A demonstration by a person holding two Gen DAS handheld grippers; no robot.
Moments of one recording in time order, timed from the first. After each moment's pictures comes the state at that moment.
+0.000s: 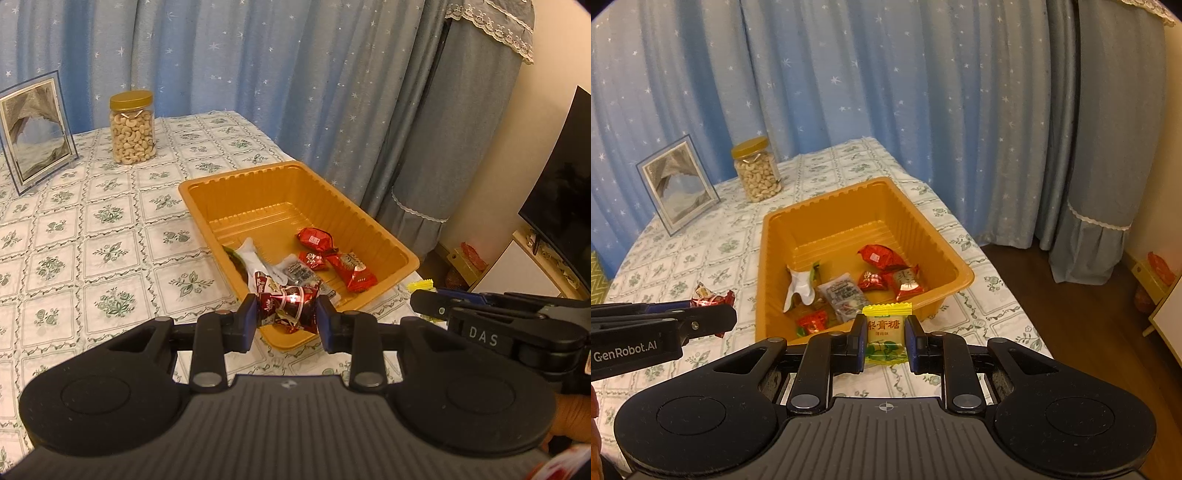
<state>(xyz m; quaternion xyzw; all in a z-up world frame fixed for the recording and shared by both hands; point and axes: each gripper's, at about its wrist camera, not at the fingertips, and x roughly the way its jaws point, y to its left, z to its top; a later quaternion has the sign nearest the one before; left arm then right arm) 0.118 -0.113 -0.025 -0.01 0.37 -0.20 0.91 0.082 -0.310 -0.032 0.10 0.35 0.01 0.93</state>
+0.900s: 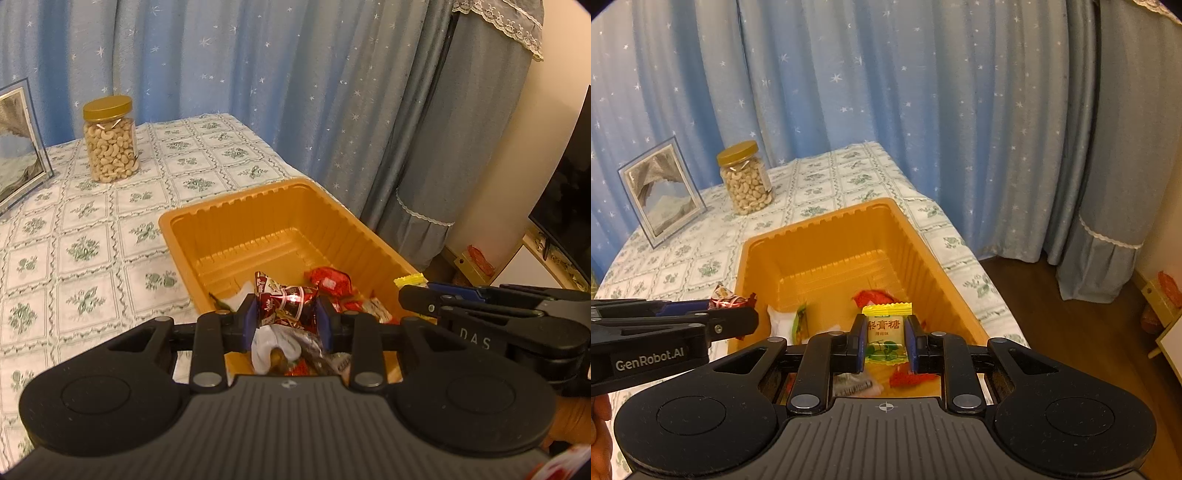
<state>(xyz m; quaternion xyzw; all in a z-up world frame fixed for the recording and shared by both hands) 0.205 -0.136 -0.039 0.00 0.37 -0.21 0.91 0.169 -0.318 -0.043 0.09 0.35 0.02 0.93</state>
